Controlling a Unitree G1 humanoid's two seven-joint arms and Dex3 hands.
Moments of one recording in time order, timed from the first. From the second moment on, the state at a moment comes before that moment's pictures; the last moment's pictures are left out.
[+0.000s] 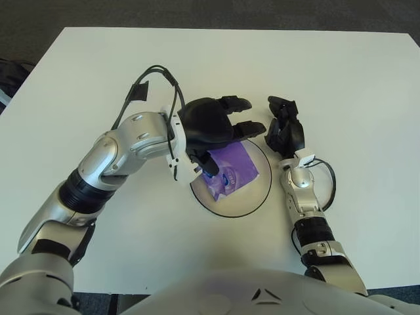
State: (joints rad) left arm -0.58 0.62 -0.39 -0.43 0.68 -0.41 -0.78; right arm -0.21 0.04 -0.01 0.38 -0.04 -0.42 -0.06
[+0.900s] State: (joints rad) left arm -0.57 0.62 -0.25 -0.20 0.52 -0.50 -0.61; right arm -0.22 0.05 -0.02 0.40 -0.02 -0.44 -0.09
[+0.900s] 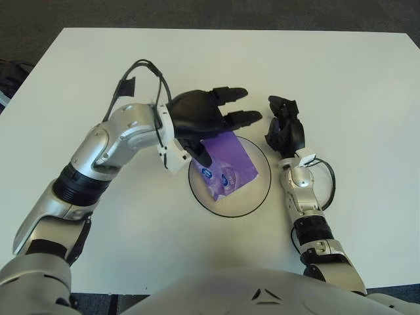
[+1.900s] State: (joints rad) left arm -0.33 0.34 0.09 0.19 -0.16 -0.40 -0.32; right arm -0.22 0.03 -0.01 0.40 -0.02 -0.43 -0.08
